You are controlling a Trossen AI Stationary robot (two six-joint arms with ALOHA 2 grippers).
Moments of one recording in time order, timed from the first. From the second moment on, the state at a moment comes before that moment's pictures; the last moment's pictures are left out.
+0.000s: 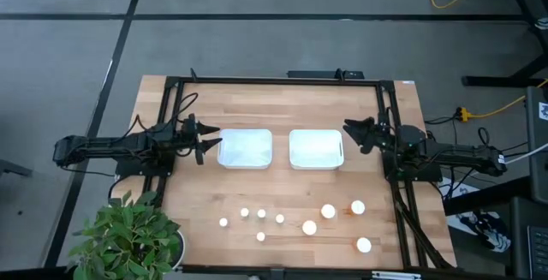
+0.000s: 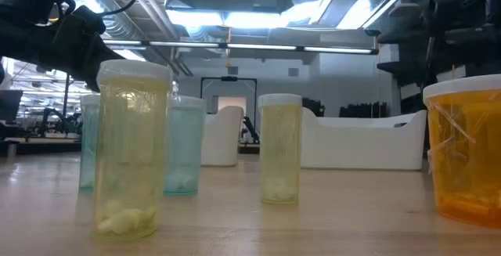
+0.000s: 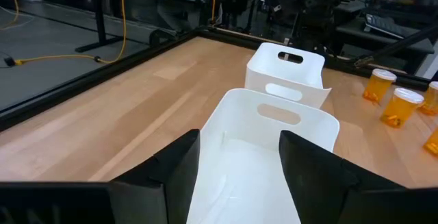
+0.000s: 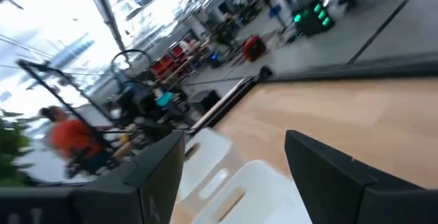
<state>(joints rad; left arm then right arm) 0.14 0.21 0.01 0.04 -0.19 -0.20 -0.12 0.15 0.01 0.20 0.30 0.66</state>
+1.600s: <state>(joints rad) 0.14 0.21 0.01 0.07 -0.21 -0.21 -0.04 0.23 0.50 -0.14 -0.16 0.47</state>
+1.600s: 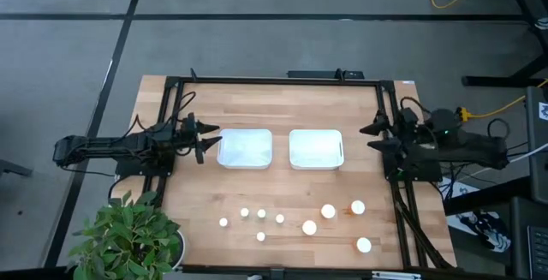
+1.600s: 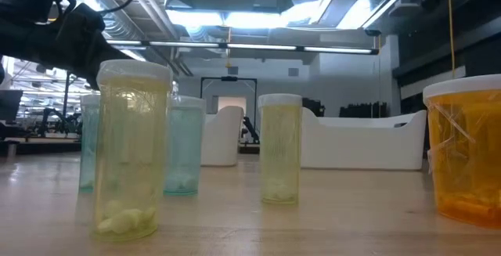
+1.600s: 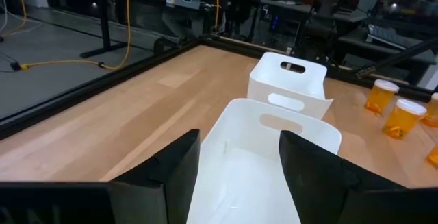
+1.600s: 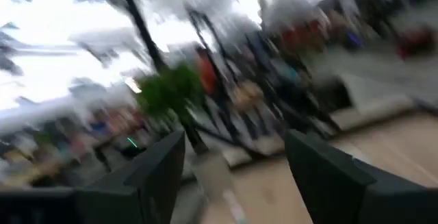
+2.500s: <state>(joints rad) 0.14 0.21 0.01 0.09 -0.21 -0.20 0.45 1.04 0.97 -1.25 -0.12 1.21</state>
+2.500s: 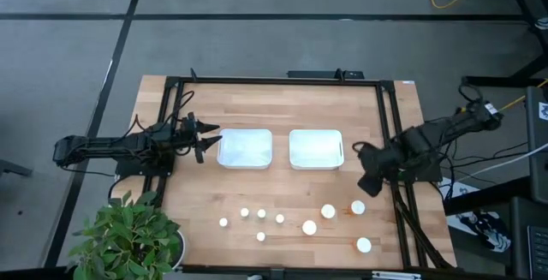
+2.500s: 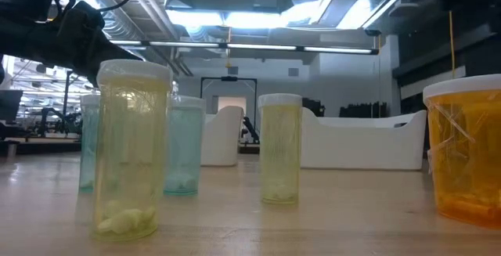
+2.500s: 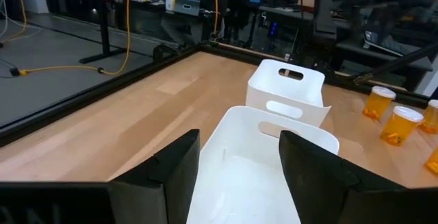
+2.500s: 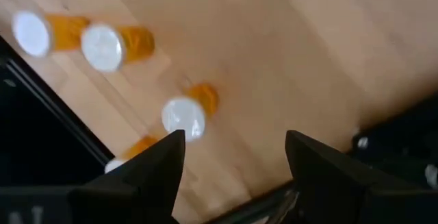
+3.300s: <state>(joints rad) 0.14 0.21 0.01 0.09 -0.22 -0.20 0.84 1.42 0.97 -1.07 -0.11 1.54</state>
